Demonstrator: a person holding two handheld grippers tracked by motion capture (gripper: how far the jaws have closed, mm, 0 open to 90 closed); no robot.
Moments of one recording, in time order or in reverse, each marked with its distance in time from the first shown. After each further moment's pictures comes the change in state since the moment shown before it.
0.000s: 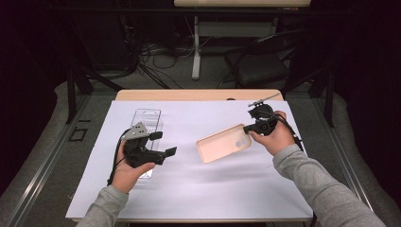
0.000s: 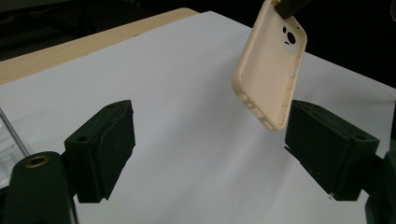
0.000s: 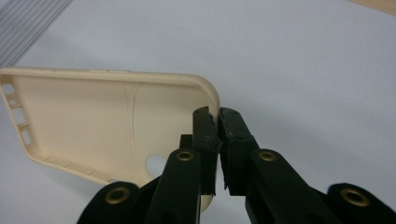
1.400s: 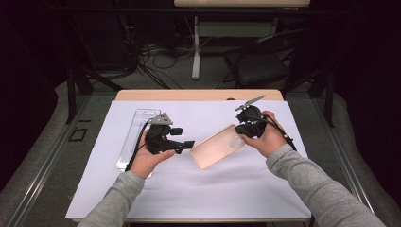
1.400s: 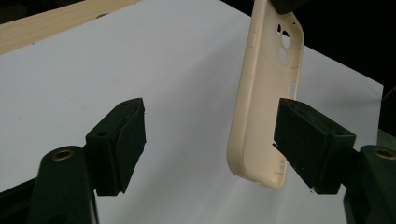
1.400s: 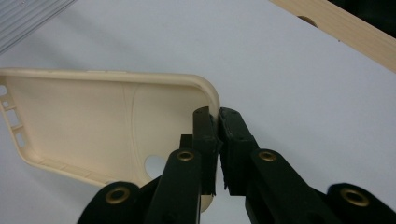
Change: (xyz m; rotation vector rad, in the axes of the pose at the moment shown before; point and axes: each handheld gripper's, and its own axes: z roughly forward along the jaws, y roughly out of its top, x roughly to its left) left arm -0.001 0.030 0.055 0.122 -0.094 -0.029; right arm 0.033 0.006 0.001 -0.031 -0.043 -0.189
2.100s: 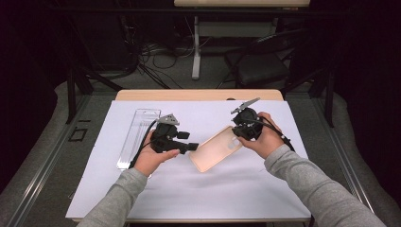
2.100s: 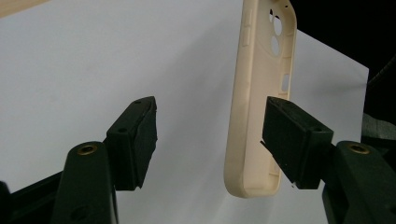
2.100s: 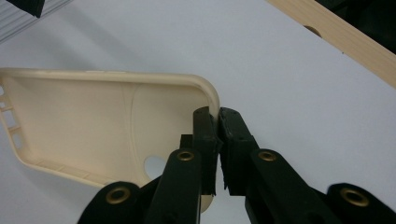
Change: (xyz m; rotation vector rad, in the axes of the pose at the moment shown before) left arm 0.000 0.003 0.014 0.078 -0.061 -0.001; right arm 0.010 0.000 0.001 -0.007 -0.008 -0.074
